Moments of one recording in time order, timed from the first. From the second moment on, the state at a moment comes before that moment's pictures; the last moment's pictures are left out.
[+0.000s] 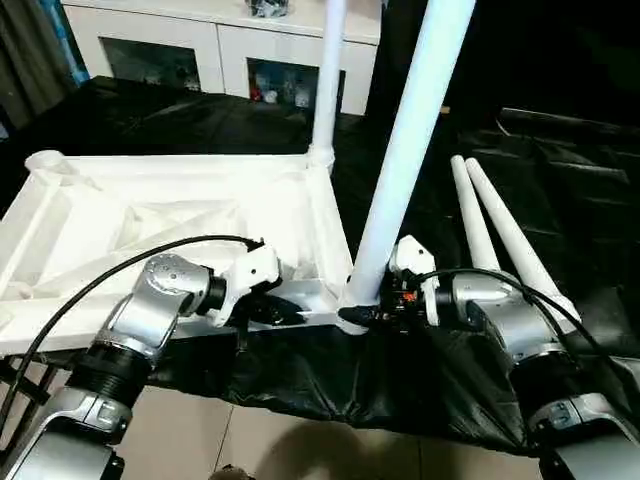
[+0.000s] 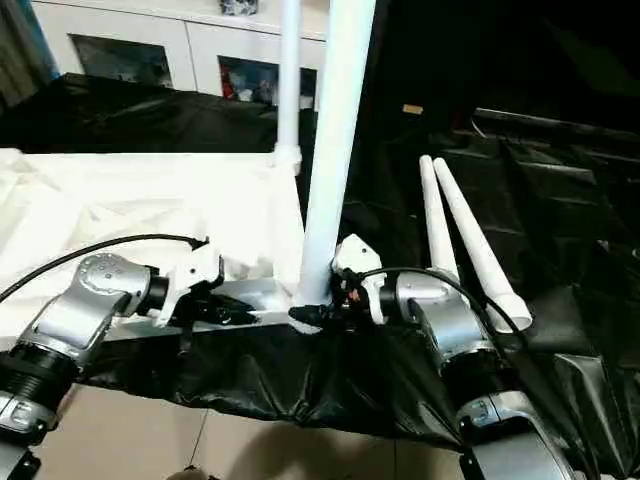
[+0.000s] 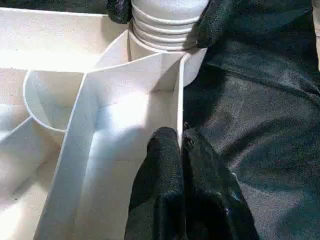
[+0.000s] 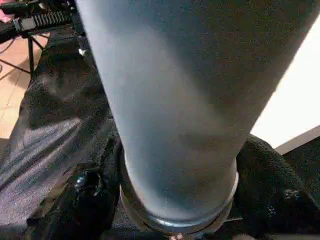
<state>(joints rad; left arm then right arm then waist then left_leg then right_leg) -0.52 0.44 -0.26 0.44 0.02 0.18 -1.29 -0.53 -0.28 0.20 0.59 0.09 0.11 1.18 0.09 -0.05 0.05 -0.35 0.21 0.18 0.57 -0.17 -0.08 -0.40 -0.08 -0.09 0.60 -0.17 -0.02</state>
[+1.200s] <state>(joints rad) -0.55 0.32 -0.21 0.51 0.09 0.21 -0.99 -0.60 -0.15 0.10 0.79 0.05 0.01 0.78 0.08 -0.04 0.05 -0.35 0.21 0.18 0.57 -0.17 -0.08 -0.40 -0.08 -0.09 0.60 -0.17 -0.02</state>
